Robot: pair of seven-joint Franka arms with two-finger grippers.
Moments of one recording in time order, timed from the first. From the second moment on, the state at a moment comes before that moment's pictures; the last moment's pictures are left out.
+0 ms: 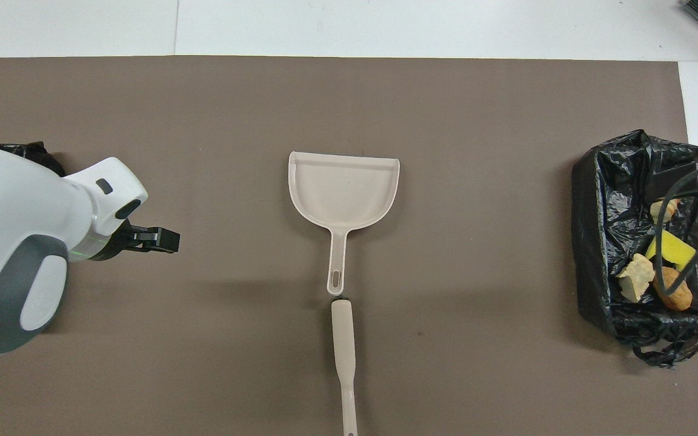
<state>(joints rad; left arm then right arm) -0.22 -0.11 0.00 -2.03 -0.01 1.89 -0.08 0.03 0.01 -0.06 -1.49 -0.01 1.52 -0.01</state>
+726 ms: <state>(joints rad) -0.14 -0.10 0.00 -1.64 0.03 1.59 0.13 0.03 0.01 -0.07 -1.50 0.00 1.50 -0.01</state>
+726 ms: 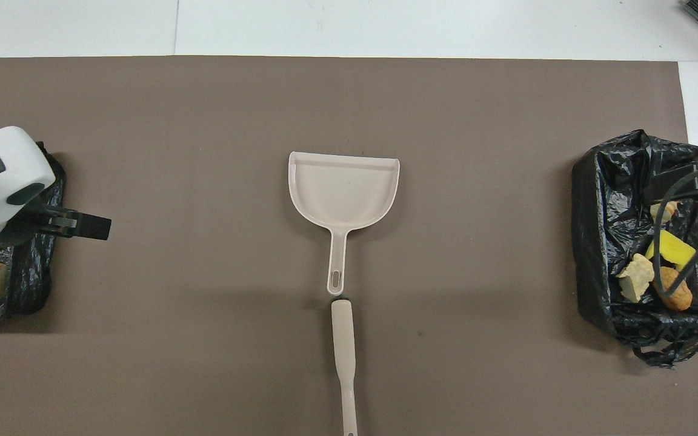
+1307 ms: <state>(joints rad) -0.10 -0.01 0.01 -1.53 0.03 1.54 0.13 0.02 0.01 -0.07 -1.50 0.00 1.48 -0.01</state>
